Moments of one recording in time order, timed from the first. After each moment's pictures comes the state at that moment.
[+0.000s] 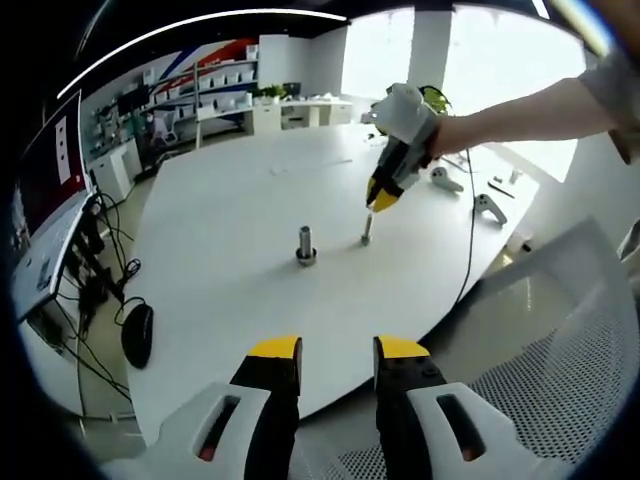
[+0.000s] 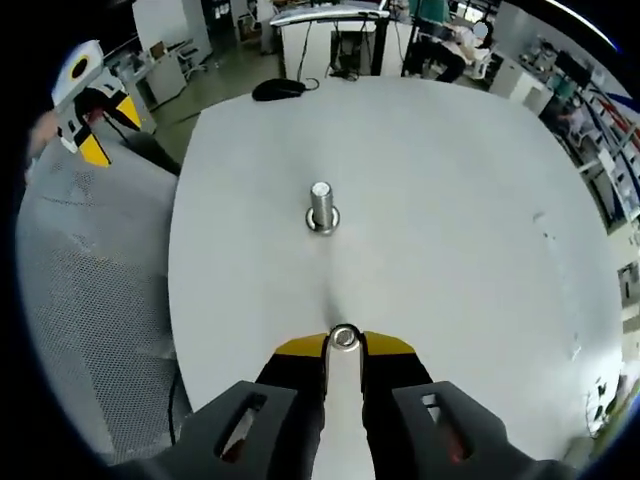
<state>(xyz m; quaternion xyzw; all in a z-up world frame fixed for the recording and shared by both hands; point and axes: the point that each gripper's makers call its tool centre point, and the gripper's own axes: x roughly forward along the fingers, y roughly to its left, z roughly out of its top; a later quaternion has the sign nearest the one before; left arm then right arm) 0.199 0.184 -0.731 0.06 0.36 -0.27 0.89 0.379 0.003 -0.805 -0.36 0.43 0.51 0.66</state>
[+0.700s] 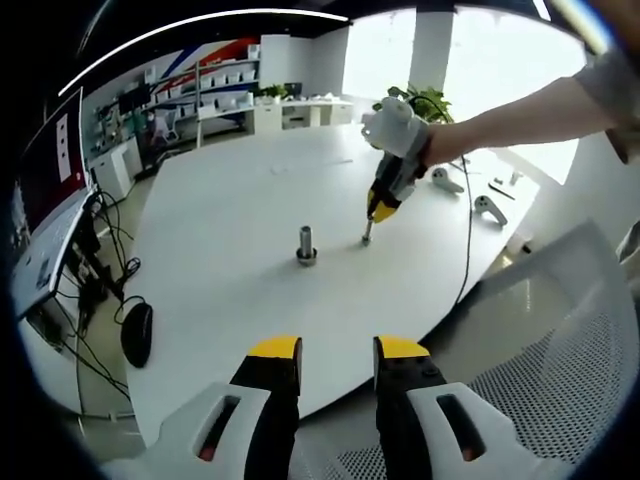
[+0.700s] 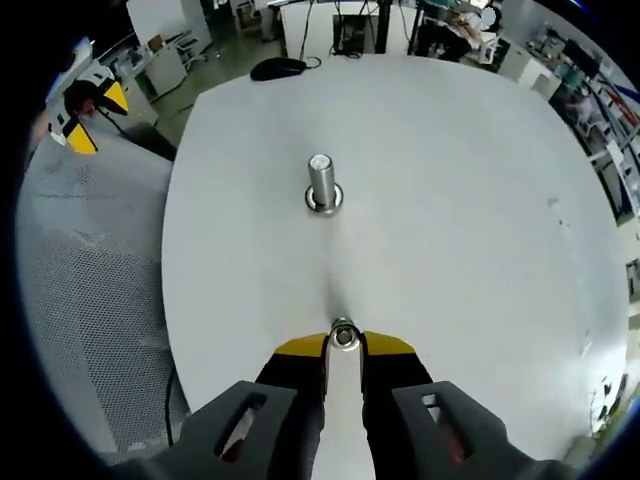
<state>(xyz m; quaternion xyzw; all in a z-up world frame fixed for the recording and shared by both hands) 0.198 0.183 -0.731 0.06 0.36 -0.27 0.89 0.378 -0.001 -0.827 -0.37 0.45 0.50 0.64</state>
